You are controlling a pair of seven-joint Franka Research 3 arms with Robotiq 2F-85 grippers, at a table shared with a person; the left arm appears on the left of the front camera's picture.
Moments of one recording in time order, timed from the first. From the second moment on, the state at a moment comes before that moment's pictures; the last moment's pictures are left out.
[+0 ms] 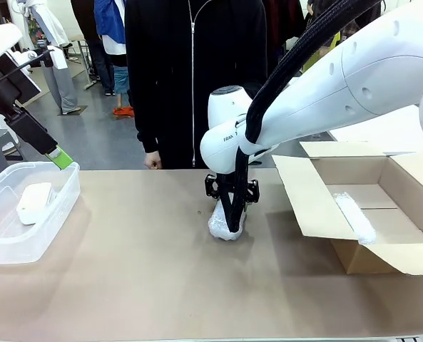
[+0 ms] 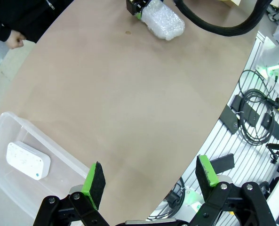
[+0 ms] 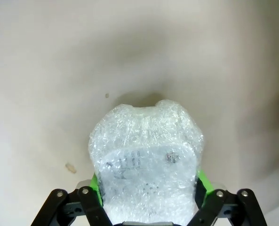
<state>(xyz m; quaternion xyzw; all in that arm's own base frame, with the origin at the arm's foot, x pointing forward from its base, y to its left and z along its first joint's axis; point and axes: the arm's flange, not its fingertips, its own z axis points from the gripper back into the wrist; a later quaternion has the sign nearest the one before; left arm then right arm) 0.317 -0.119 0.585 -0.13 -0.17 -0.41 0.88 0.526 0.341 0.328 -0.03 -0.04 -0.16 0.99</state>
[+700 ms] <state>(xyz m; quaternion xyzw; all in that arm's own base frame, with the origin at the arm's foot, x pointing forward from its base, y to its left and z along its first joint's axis) 0.317 -0.119 0.585 -0.13 -0.17 -0.41 0.88 0.394 0.335 0.489 0.00 -0.10 -0.15 0.98</state>
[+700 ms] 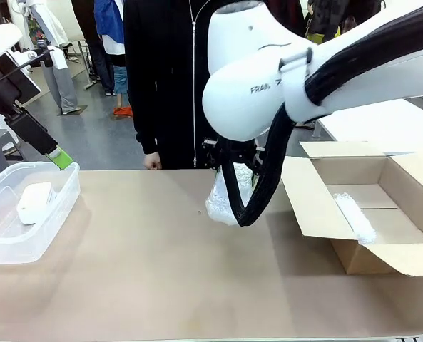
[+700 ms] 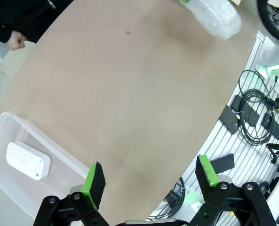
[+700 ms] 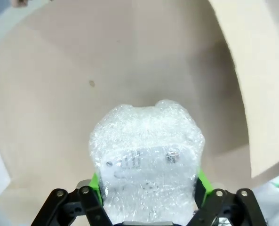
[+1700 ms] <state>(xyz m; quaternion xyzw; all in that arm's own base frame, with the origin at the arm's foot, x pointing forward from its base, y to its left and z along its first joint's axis) 0.317 -0.119 0.585 -0.13 -0.17 -0.41 0.88 0.379 0.331 0.502 0.03 -0.12 -0.16 0.98</state>
